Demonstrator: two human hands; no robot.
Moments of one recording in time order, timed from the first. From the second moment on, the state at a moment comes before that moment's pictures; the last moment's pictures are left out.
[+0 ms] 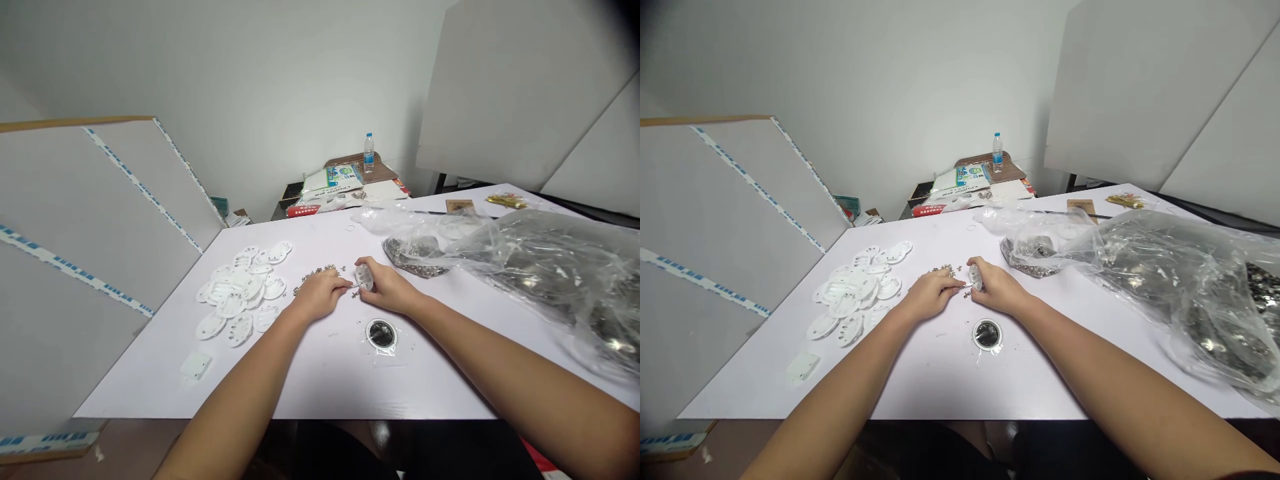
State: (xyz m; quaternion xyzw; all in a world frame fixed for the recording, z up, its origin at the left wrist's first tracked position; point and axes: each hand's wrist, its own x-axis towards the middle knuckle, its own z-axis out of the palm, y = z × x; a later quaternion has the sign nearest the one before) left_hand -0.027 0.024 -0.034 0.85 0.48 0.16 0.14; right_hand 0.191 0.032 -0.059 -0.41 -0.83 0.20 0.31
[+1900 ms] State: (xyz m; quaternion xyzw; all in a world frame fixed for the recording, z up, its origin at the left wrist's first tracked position) left_hand -0.012 0.023 -0.036 0.82 0.55 0.12 0.11; right_hand 0.186 0.031 -0.063 -0.41 -0.83 0.22 0.31
